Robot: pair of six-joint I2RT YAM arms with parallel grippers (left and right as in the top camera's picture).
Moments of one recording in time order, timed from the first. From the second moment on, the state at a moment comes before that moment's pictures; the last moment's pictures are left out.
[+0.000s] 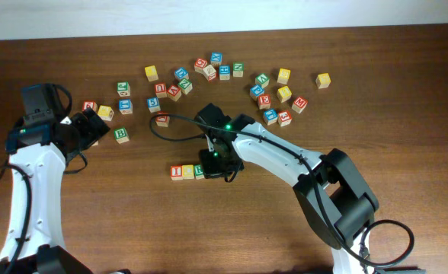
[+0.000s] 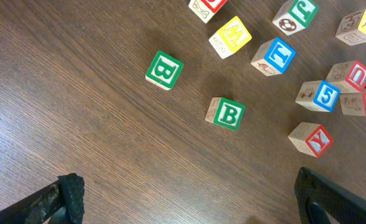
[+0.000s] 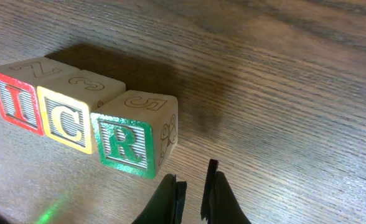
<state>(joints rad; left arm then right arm) 0.27 1.52 1.24 -0.85 0.00 -0.43 0.70 2.06 1.47 -0.82 -0.30 0.51</state>
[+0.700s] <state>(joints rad) 0.27 1.52 1.24 -0.85 0.00 -0.43 0.70 2.06 1.47 -0.81 -0.31 0.51</state>
